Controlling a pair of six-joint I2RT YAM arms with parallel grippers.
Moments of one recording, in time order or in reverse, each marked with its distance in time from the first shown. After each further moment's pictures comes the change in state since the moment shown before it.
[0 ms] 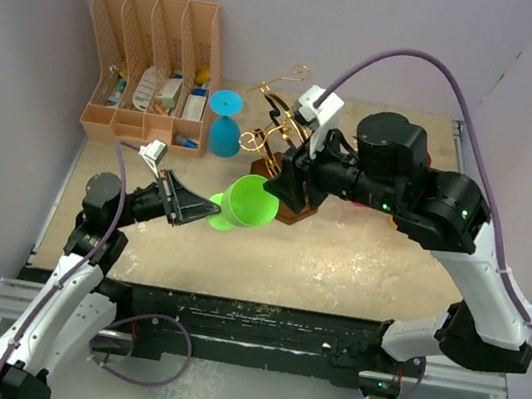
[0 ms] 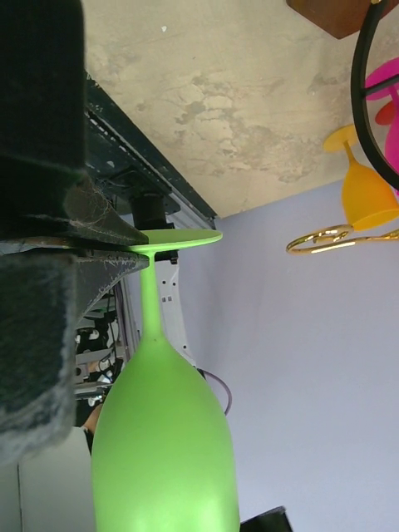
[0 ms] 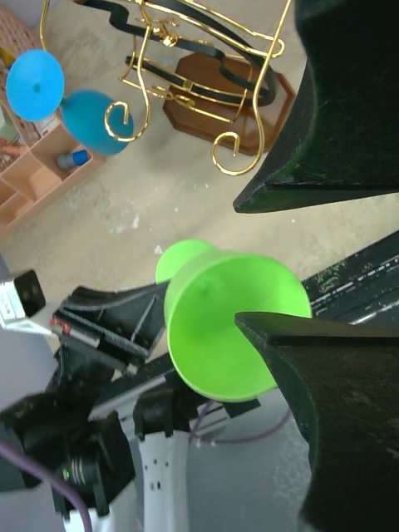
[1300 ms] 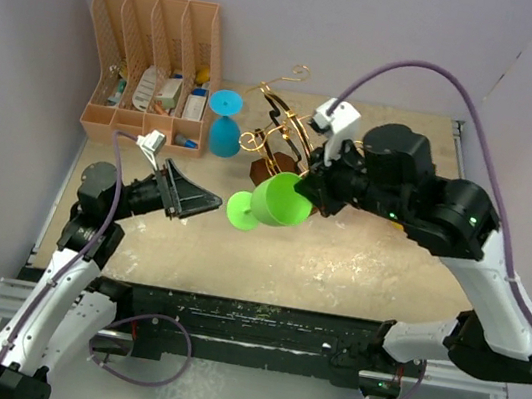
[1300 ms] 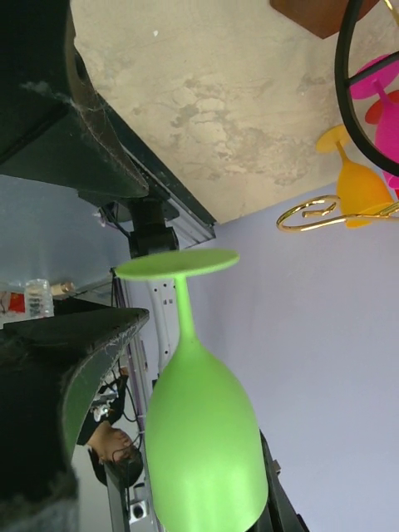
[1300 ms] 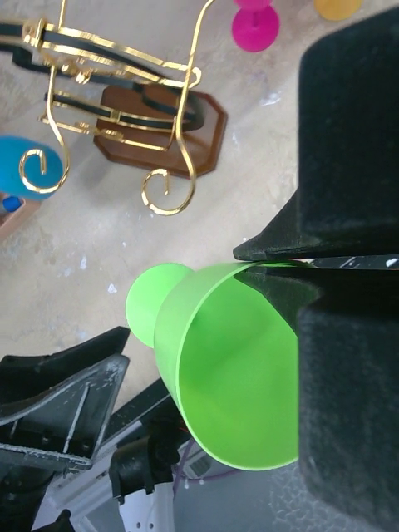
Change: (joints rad) left arm 0.000 0.029 0.103 -0.095 0.008 0.064; right arm -0.037 -0.060 -0.099 -0.080 0.051 0.060
